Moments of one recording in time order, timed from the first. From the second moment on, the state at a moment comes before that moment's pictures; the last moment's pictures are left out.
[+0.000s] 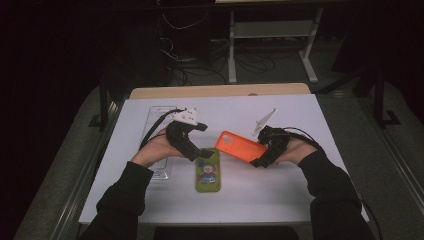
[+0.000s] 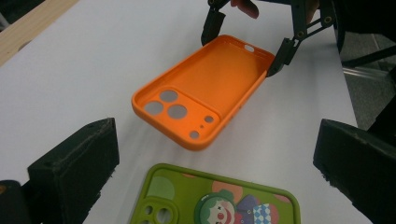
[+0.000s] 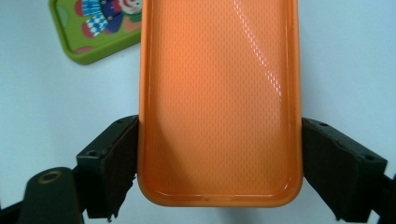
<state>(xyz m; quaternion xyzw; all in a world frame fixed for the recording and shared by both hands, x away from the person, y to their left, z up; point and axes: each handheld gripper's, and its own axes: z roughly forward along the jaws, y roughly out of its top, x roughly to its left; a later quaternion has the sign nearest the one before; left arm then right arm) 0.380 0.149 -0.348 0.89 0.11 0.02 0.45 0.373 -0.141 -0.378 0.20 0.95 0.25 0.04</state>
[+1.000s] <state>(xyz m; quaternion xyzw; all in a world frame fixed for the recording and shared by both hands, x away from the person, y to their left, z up) 0.356 0.124 -0.359 0.92 0.03 0.00 0.40 0.348 -0.105 -0.375 0.08 0.97 0.23 0.01</state>
